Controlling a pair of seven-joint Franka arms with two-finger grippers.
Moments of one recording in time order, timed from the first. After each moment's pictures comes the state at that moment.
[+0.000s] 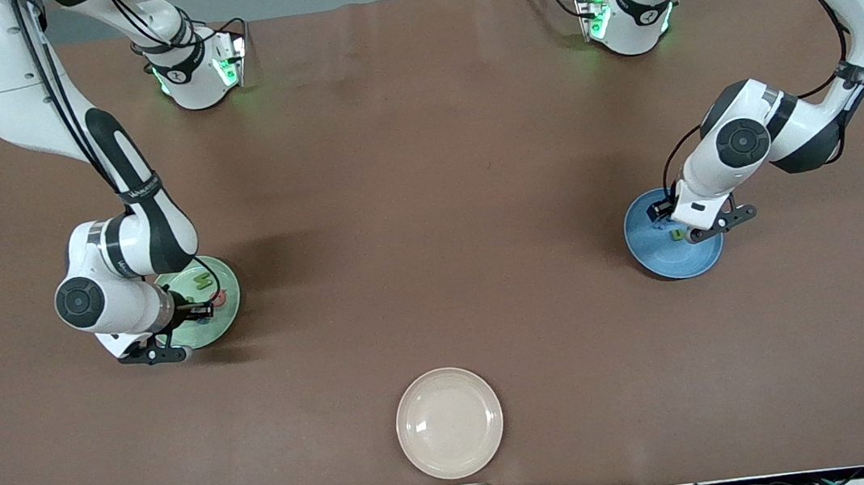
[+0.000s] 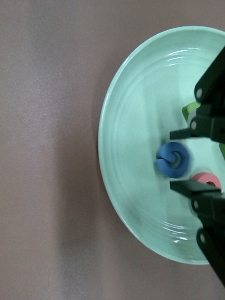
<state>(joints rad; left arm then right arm) 0.92 0.58 -1.00 -2.27 0.84 2.29 -0.99 0.09 0.56 -0.05 -1.91 0.02 2.30 0.11</state>
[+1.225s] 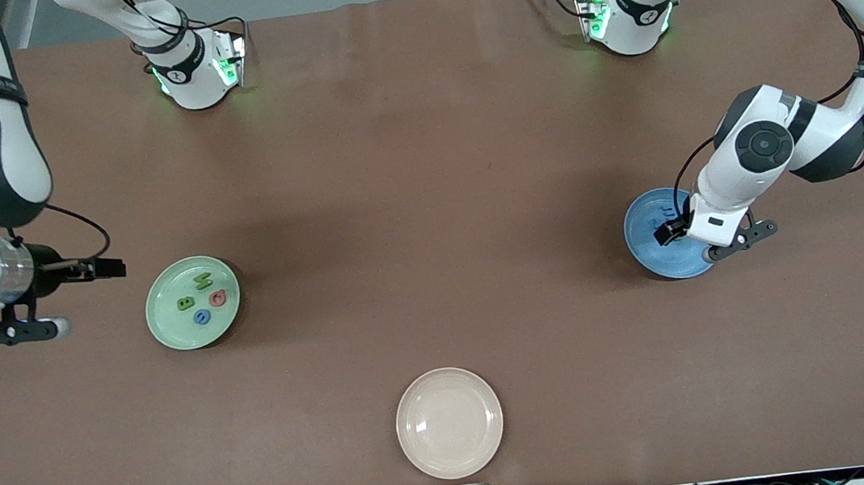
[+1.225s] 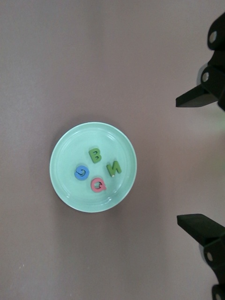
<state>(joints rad) 0.91 0.63 -1.05 -2.12 0.84 2.27 -0.99 0.03 0.22 -0.08 -1.64 0.02 1.60 0.01</state>
